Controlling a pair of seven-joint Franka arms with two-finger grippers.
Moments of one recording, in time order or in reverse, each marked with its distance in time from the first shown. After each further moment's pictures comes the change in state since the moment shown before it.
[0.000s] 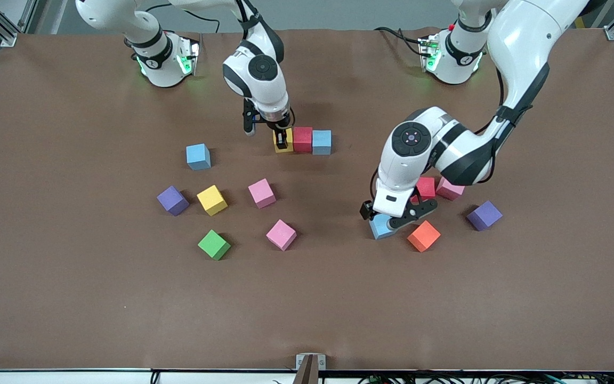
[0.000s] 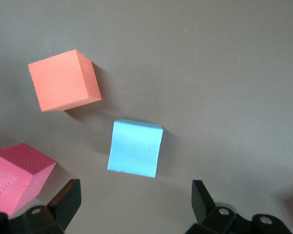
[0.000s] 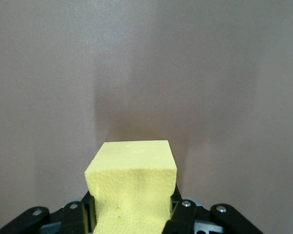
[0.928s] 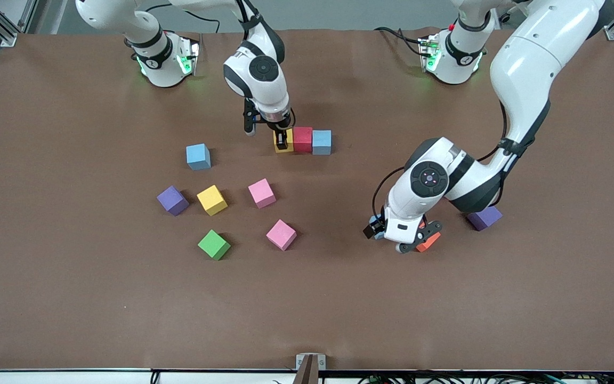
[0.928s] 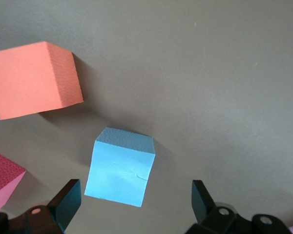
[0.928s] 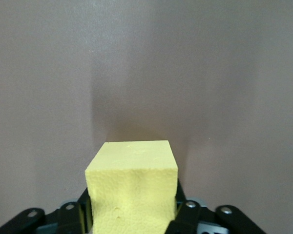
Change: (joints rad) left arm -0.003 0.158 0.029 0.125 -0.070 -0.005 0.049; right arm 0.000 0.014 -0.001 0.014 0.000 -0.003 0.013
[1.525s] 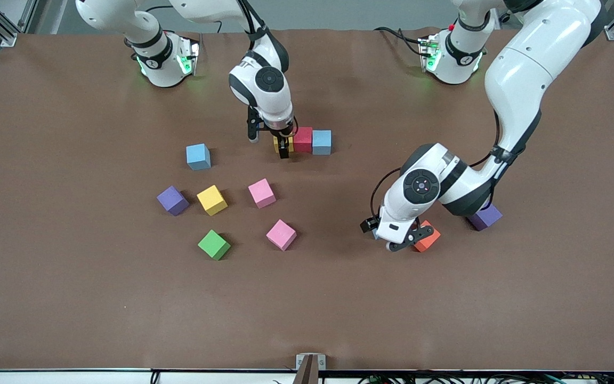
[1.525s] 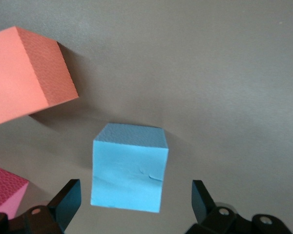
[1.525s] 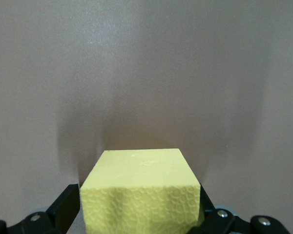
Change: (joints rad) left arm -0.007 0.036 0.013 -0.011 0.014 -0.014 0.114; right arm 0.000 0.076 -0.004 0.049 -0.001 -0.005 -0.011
